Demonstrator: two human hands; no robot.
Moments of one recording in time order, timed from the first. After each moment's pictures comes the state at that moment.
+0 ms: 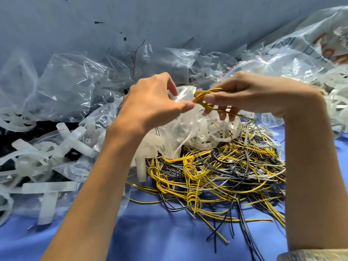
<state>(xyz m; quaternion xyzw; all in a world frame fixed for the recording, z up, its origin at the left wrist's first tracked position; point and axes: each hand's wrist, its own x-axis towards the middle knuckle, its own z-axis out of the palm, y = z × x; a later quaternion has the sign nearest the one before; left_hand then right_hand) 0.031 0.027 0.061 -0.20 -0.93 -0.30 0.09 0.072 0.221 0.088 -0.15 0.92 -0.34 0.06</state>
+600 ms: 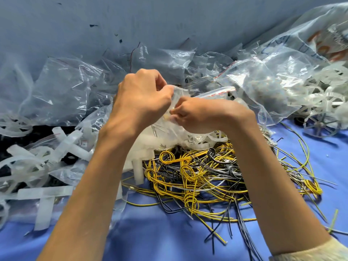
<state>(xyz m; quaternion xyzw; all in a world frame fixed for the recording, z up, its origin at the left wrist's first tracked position) 0.022 0.027 0.060 -0.19 -0.90 -0.35 0.18 0.042 0.161 0.054 -0.18 0.98 -0.08 0.05</state>
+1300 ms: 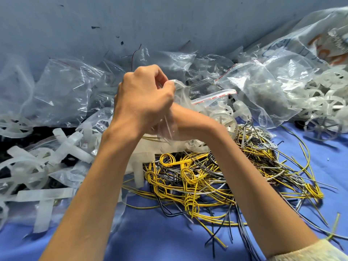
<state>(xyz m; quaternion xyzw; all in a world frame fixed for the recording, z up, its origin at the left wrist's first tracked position) 0.023 0.030 0.062 -0.18 -0.87 -0.40 0.23 0.035 0.130 0.039 -0.26 0.92 -0.30 0.01</state>
